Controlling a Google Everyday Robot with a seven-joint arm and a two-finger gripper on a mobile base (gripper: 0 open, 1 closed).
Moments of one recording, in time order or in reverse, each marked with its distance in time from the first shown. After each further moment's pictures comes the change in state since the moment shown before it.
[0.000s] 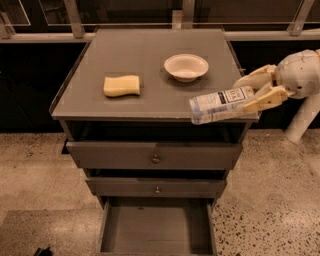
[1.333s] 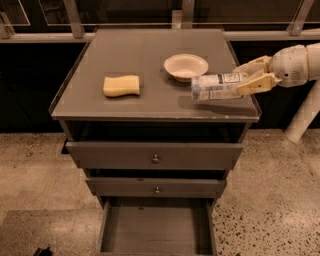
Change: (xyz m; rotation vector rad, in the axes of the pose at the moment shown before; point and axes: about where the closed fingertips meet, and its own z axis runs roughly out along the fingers) arm 0.022 -0.083 0.007 0.132 -0.050 0.105
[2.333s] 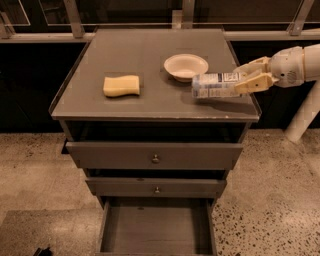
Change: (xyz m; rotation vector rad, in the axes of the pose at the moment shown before) arm 0.011 -0.017 0.002 0.072 0.022 0.050
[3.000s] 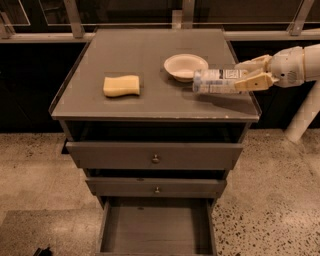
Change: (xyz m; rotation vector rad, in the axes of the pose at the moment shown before) arm 0.000 0.000 0.000 0.000 0.000 0.000
